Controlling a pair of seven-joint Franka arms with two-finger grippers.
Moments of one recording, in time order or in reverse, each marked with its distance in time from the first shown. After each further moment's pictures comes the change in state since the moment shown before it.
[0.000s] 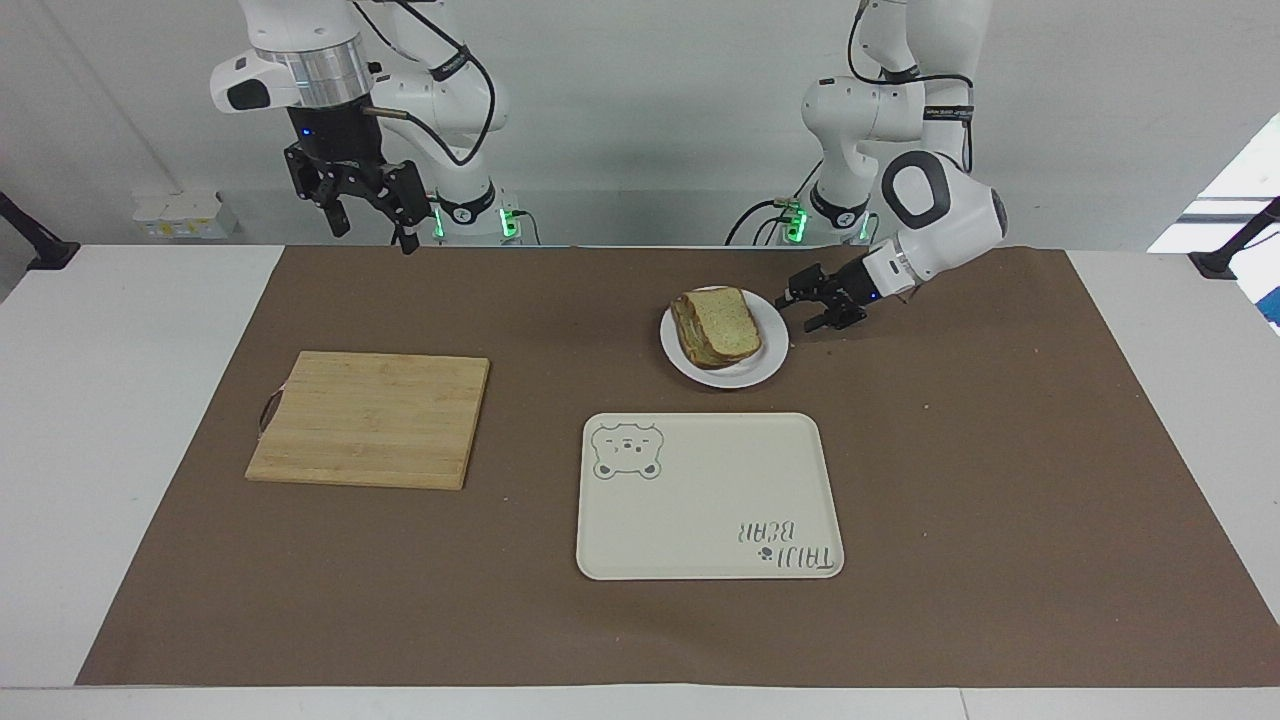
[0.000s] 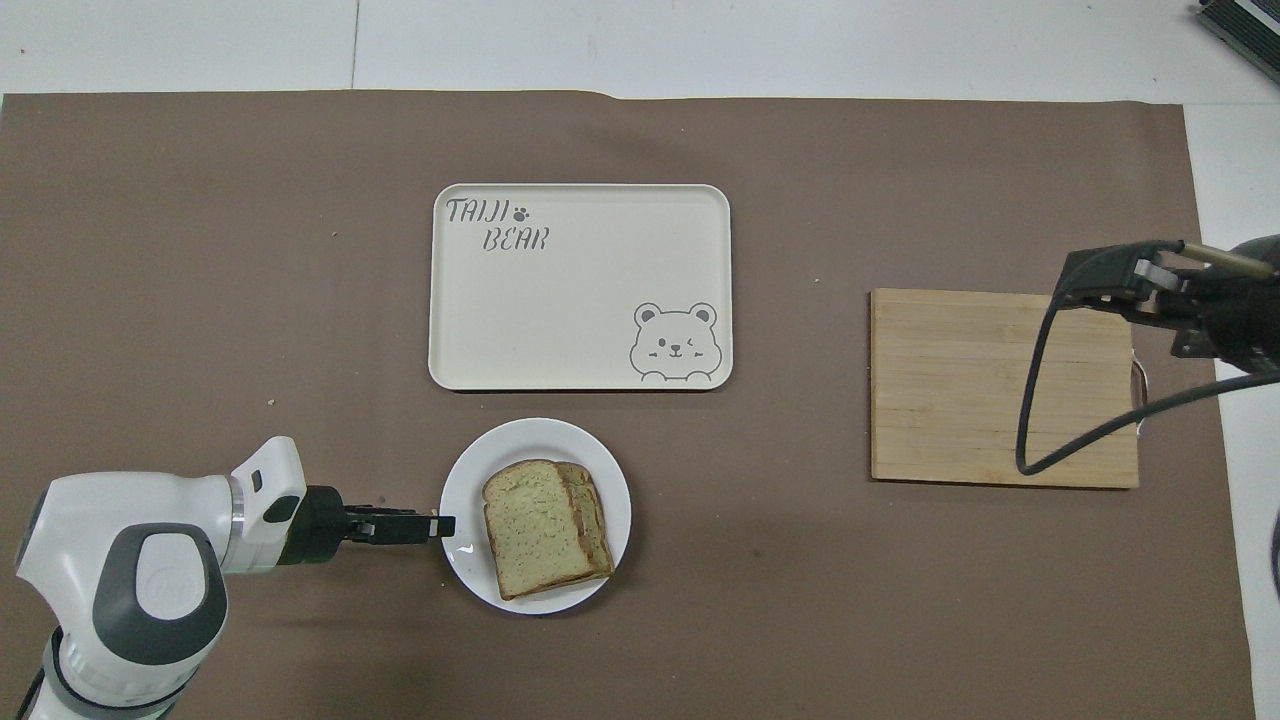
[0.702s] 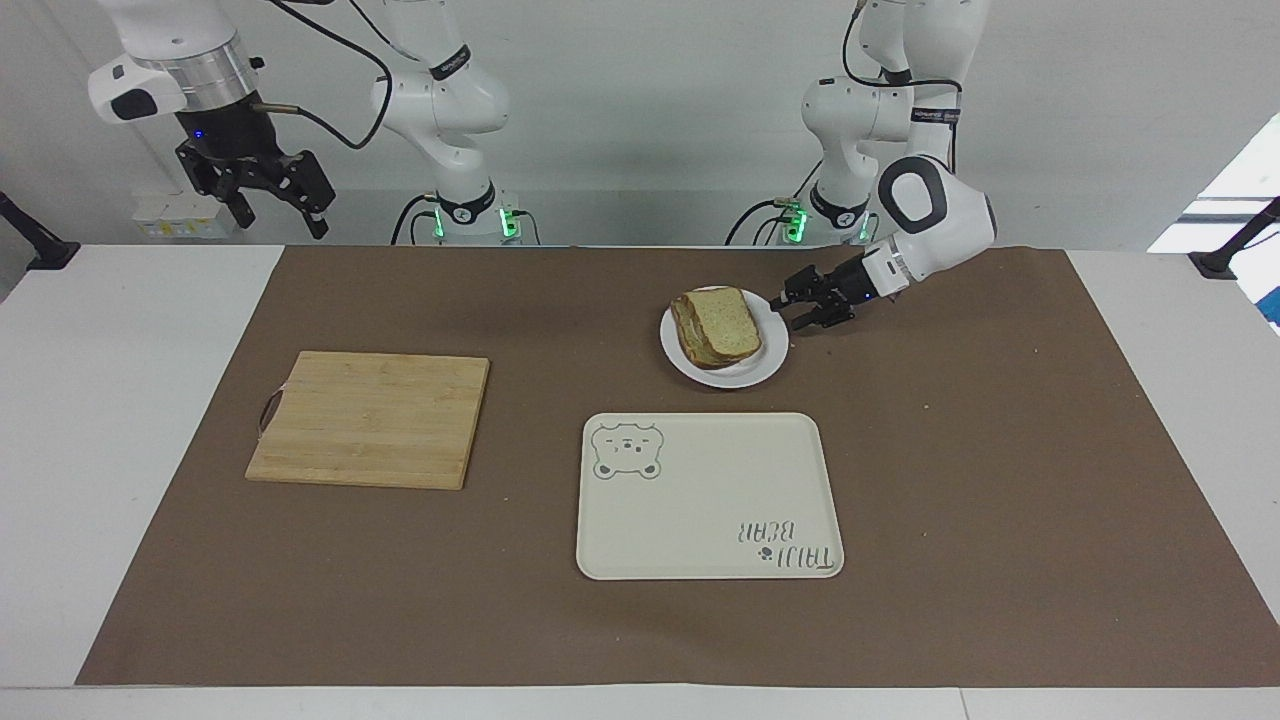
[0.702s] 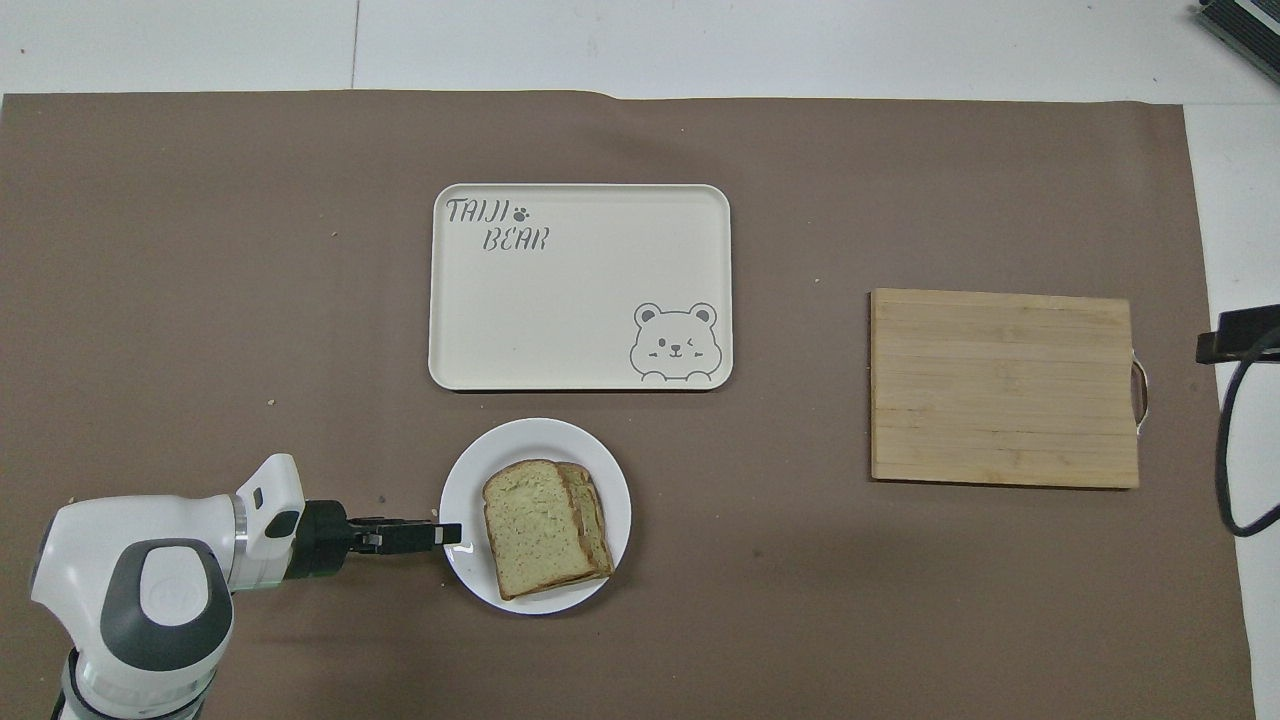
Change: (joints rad) left arm 0.000 0.000 0.001 -0.047 -0.102 0.004 0.041; right arm -0.005 -0.017 -0.164 -0.033 0.000 -0.090 -0.376
